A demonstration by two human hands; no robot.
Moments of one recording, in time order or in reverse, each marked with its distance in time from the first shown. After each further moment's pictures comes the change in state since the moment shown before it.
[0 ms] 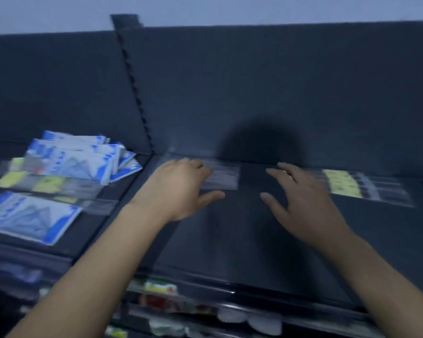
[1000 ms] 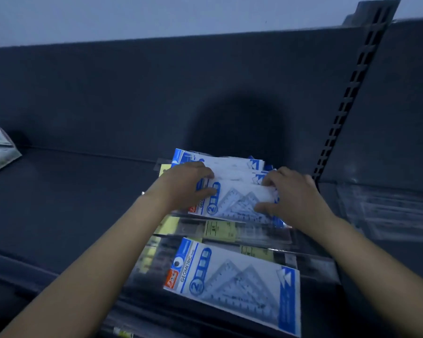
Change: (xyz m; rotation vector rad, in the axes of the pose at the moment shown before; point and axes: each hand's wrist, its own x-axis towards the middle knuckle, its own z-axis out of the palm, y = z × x) left_hand -0.059 -0.426 0.065 -0.243 -0.143 -0.139; right_hand 0.209 -0.335 0.161 0.033 -0.224 -0.014
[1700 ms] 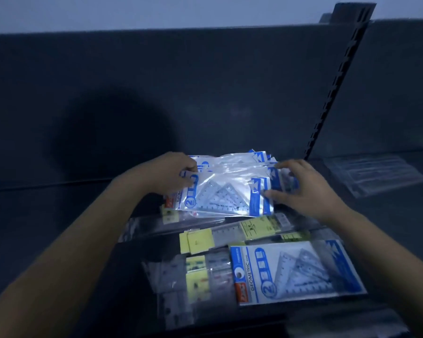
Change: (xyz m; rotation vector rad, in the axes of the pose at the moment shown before) left_hand 0.042 -0.092 -0.035 -0.176 -0.230 0.400; right_hand -0.015 -0.053 0.015 0.236 0.232 0.364
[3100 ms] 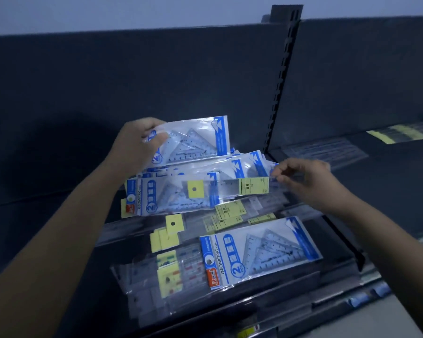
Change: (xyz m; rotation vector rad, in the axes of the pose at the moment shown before) left_hand 0.015 0.025 -0.007 -0.517 0.604 0.054; right_hand -0.053 0.024 -0.049 0.117 0.085 -0.007
